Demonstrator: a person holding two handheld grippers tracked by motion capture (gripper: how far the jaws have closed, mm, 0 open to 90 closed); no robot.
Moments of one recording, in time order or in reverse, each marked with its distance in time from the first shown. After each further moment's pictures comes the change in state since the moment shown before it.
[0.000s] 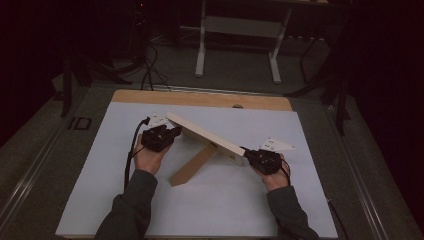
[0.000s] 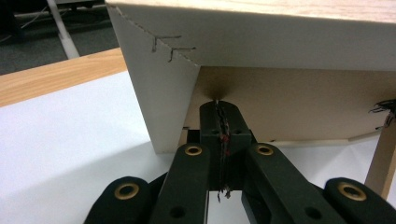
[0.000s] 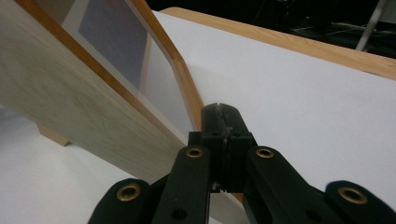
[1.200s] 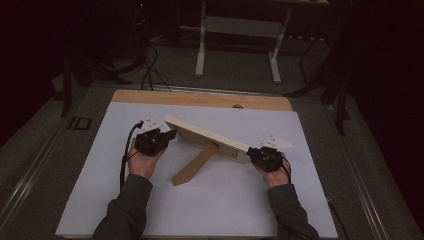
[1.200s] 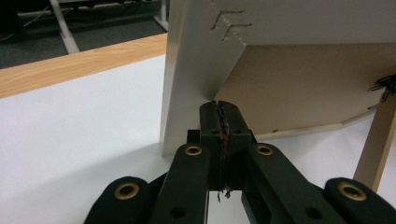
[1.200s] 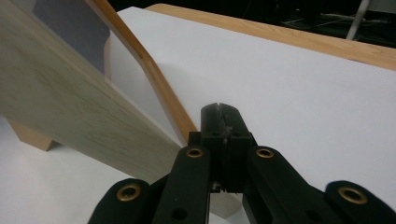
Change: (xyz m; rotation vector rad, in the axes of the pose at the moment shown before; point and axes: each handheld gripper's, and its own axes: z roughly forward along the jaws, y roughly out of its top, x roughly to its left) left arm 0.005 -0.011 -0.014 -0.004 0.000 -0.006; right arm -0.013 -0.004 0.005 0.014 -0.030 0.040
